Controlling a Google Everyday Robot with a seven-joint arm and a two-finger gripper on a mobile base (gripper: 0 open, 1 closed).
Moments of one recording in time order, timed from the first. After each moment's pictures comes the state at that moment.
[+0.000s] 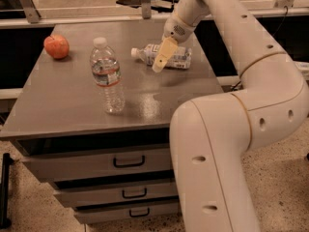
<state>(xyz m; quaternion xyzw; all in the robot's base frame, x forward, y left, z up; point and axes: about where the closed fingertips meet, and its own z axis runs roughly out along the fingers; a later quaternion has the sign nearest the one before) 0.742 -0.032 0.854 -0.61 0.75 0.17 0.20</state>
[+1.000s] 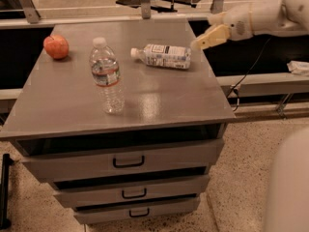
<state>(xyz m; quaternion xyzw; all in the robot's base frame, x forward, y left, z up) 0.733 -0.145 0.940 -0.45 0.71 0.28 0.47</state>
